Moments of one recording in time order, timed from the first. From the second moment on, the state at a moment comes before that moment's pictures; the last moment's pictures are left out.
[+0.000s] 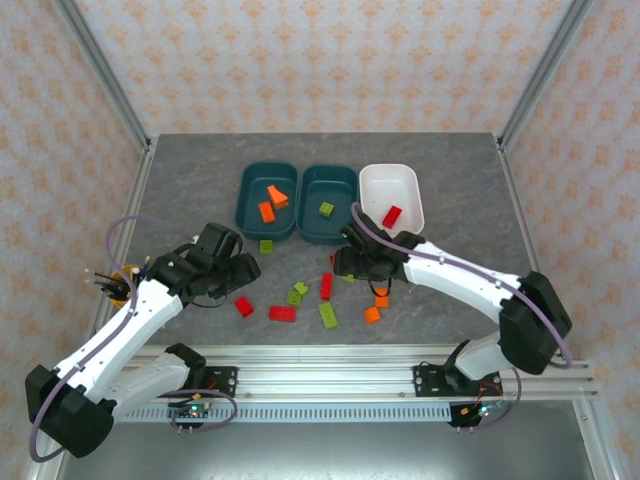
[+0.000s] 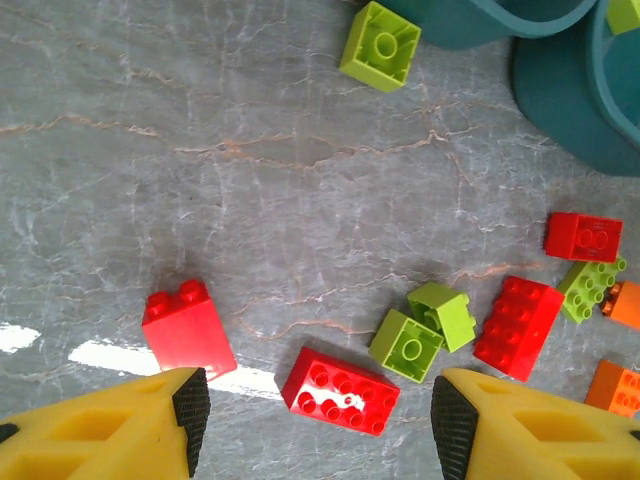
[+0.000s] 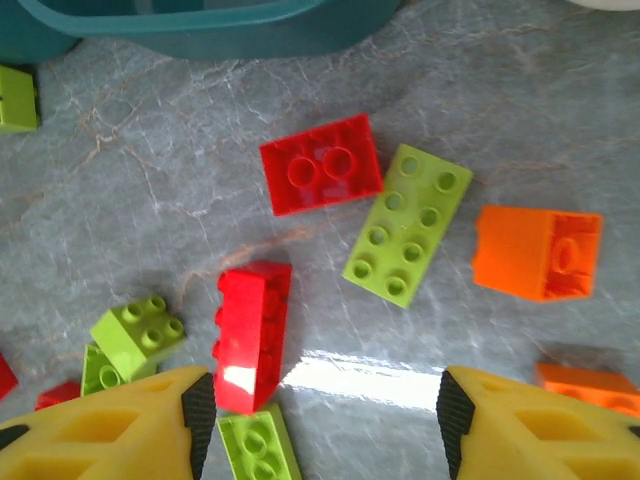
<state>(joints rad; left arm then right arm) -0.44 0.96 0.83 -0.95 -0.03 -0.94 0.79 1.46 1.02 -0.65 0.05 0.83</state>
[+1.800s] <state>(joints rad) -0.45 0.95 0.83 -0.94 -0.03 -0.96 0.73 1.98 1.36 -0.74 0.08 0.42</state>
